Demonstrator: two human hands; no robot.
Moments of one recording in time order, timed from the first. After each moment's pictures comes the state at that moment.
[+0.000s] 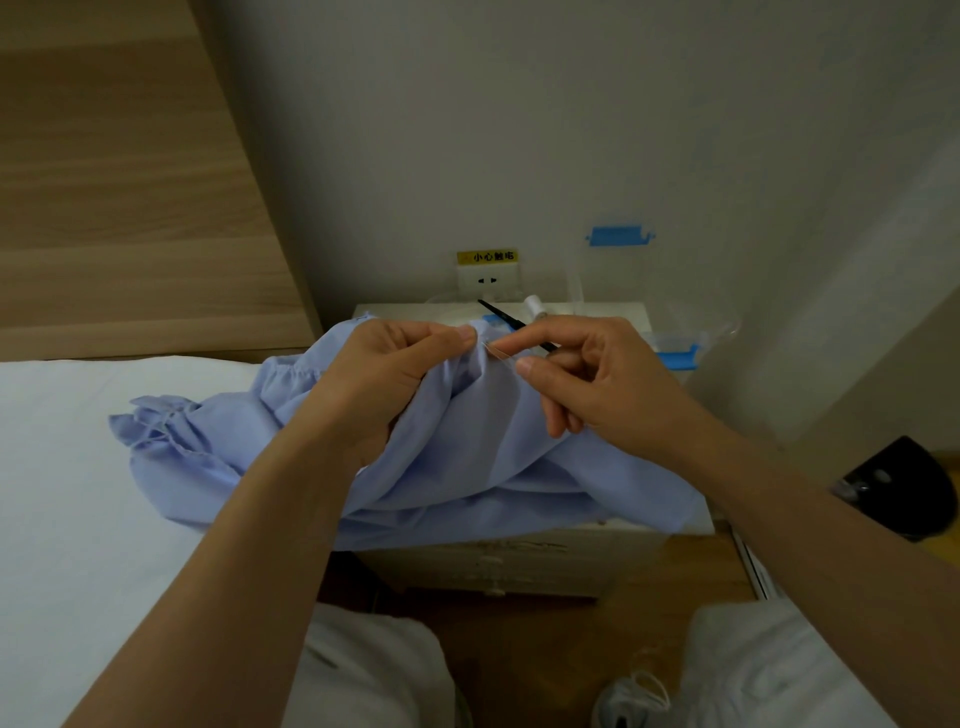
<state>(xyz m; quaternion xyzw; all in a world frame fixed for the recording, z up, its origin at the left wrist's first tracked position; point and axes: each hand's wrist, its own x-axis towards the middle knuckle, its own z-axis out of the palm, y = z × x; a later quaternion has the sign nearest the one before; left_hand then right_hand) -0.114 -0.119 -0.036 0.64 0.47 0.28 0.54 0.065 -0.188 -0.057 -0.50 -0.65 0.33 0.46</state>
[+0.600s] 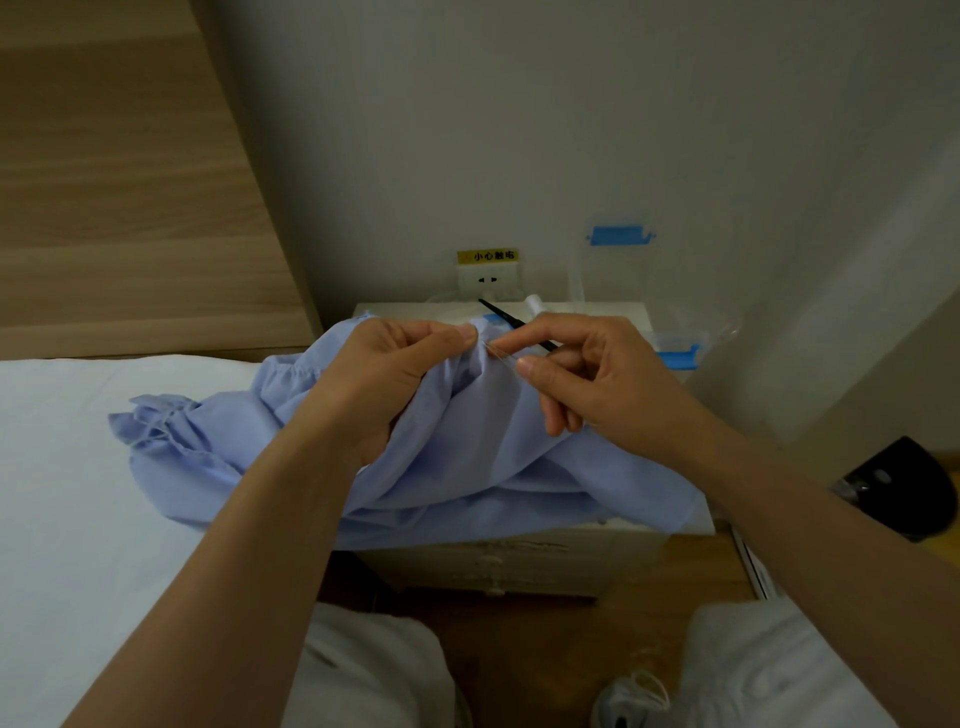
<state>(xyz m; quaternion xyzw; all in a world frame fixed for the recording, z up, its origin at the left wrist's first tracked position) -0.113 -0.121 -0.036 0.63 0.45 0.28 0.56 0.065 -0.189 -0.057 -0.49 -0.65 0.34 0.46</state>
